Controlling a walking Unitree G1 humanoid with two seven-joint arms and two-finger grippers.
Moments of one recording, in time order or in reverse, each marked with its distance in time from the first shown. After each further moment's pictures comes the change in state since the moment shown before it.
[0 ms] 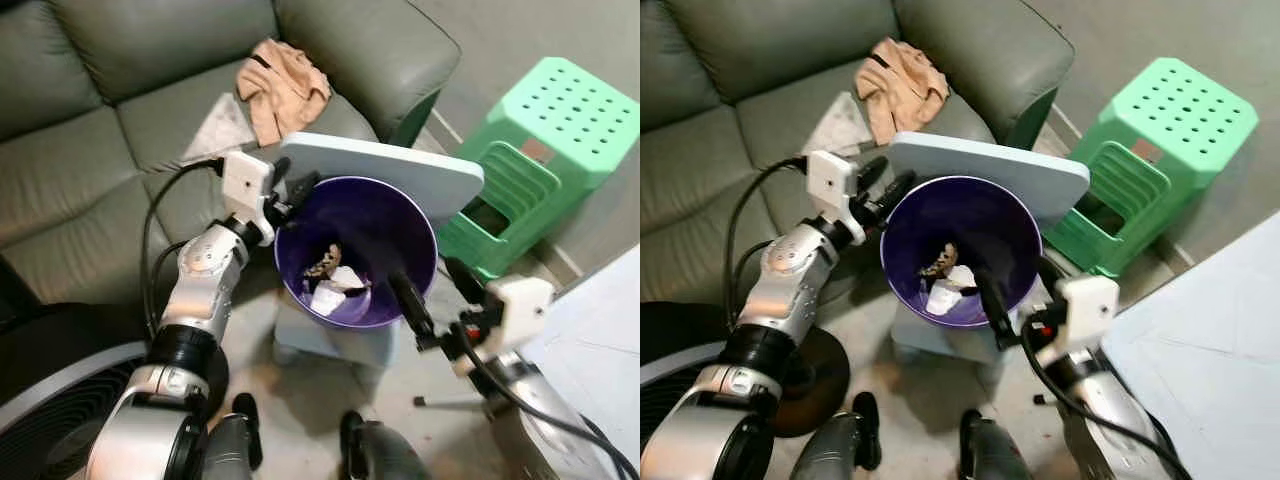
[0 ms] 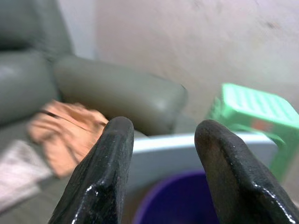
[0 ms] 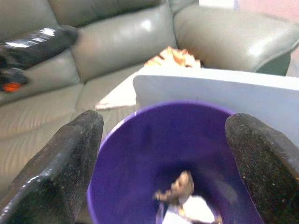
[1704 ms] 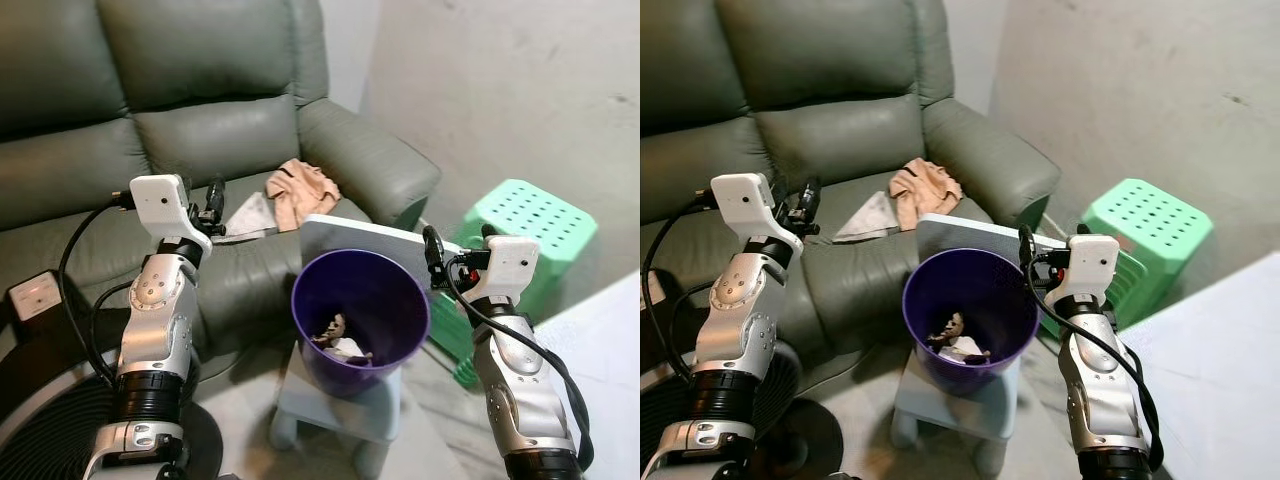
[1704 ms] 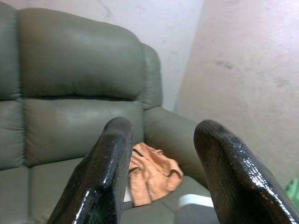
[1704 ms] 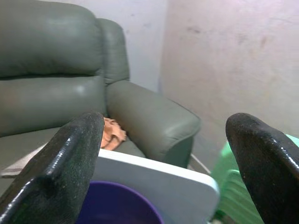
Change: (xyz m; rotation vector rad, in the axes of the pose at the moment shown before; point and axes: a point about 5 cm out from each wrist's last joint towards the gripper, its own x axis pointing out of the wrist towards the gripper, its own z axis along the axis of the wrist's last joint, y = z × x) left arm -0.052 0.040 -0.019 -0.051 0.086 0.442; right arm 0.041 -0.056 -0.025 -0.167 -0.001 -0.280
